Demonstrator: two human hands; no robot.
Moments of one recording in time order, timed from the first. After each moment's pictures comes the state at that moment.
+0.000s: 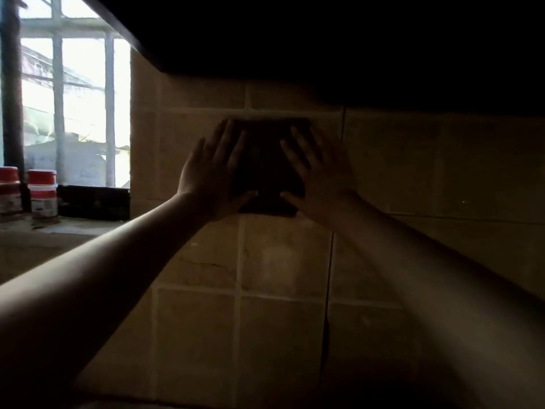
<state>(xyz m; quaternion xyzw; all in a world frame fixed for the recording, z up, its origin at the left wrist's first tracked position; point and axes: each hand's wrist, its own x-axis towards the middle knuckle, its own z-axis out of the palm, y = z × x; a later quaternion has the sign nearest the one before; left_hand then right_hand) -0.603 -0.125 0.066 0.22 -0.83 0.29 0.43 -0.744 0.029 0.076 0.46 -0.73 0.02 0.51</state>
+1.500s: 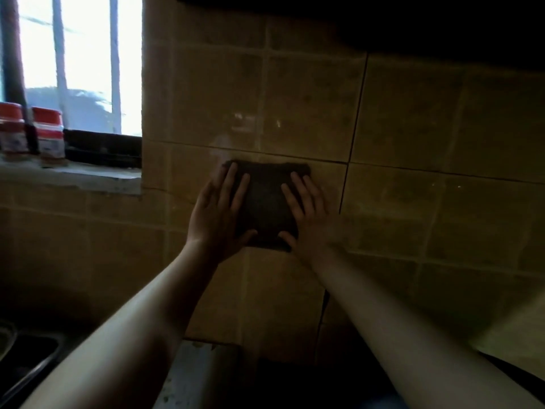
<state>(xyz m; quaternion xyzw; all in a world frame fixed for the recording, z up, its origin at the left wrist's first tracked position) -0.594 -0.119 -0.085 0.28 -0.83 0.31 0.38 -0.730 0.013 -0.077 0.43 -0.76 -0.03 0.48</state>
